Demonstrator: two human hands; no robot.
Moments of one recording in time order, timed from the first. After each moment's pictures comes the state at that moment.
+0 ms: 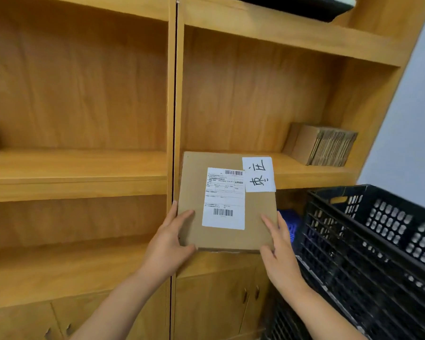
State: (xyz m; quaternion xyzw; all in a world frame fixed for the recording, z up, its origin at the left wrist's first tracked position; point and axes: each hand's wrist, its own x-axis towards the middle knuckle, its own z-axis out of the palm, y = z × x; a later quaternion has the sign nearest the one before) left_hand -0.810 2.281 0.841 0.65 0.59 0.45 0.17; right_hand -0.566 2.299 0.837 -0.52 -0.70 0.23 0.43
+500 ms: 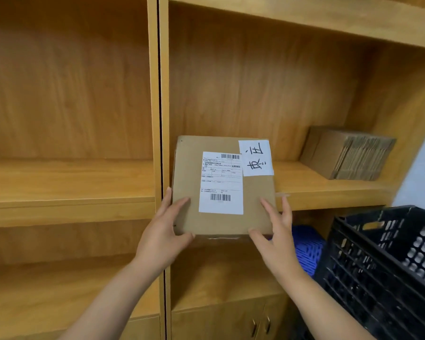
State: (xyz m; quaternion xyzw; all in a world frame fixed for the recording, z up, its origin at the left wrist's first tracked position) left_hand -0.816 2.408 0.868 0.63 0.60 0.47 0.13; right_hand -0.581 2.452 0.861 -0.45 -0.70 0.24 0.50
